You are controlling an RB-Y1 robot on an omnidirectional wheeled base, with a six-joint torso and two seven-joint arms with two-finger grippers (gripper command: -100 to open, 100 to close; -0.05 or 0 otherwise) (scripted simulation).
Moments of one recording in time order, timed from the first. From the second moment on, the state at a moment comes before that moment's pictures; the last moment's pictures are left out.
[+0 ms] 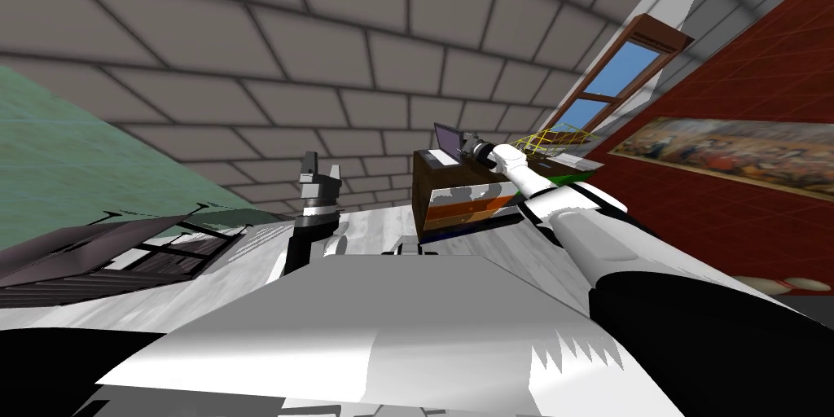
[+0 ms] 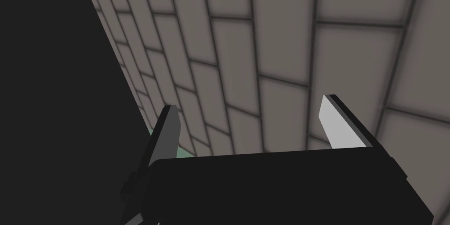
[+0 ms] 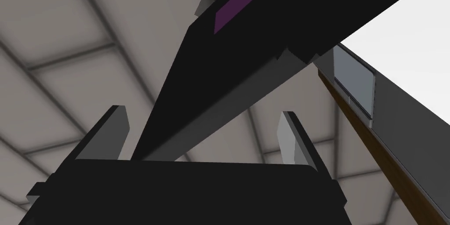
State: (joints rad) left arm 0.47 0.01 0.03 -2.35 -0.07 -0.38 0.01; right arm -1.00 -0.90 0.56 -0.84 0.89 -0.28 0.79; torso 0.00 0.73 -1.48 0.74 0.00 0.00
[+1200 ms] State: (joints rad) left arm 0.47 0.01 0.03 -2.35 -0.07 -0.38 0.01; right arm -0.96 -0.86 0.60 -0.92 1.00 -0.16 0.95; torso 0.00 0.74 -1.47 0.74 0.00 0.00
